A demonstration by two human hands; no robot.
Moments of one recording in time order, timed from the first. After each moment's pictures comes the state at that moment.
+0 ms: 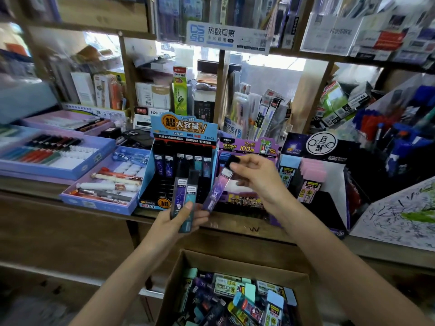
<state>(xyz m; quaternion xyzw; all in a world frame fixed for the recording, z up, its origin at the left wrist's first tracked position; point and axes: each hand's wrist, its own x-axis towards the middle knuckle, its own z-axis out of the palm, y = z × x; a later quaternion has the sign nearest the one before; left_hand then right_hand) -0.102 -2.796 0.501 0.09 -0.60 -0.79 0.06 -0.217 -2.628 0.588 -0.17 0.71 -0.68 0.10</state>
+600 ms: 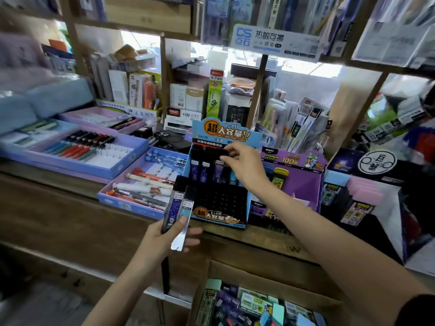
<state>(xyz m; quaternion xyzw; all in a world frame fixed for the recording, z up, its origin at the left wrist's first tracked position) -0.074 -2.871 0.478 0.15 -0.62 -0.76 0.11 -0.264 -2.758 0.577 -0.31 0.85 -0.43 -0.08</state>
